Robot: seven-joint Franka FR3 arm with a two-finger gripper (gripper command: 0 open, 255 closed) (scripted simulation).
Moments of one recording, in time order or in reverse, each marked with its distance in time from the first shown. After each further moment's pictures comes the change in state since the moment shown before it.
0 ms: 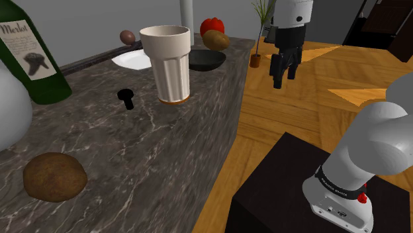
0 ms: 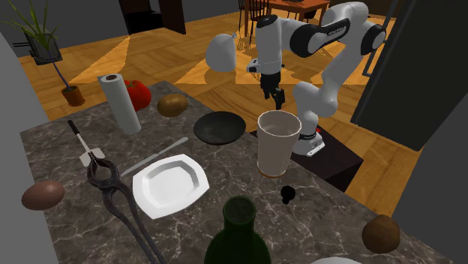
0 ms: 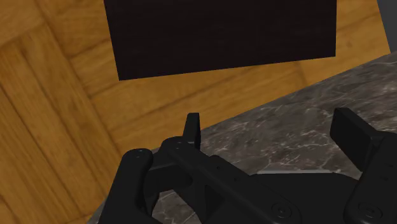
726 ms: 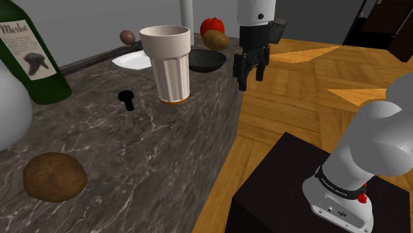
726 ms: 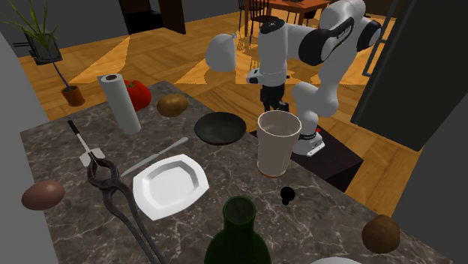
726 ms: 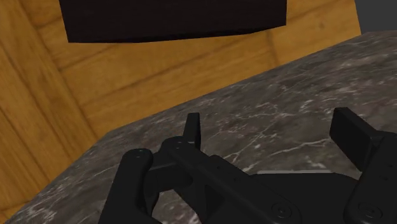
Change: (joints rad) arm 0.067 0.201 0.142 0.157 0.108 0.109 0.131
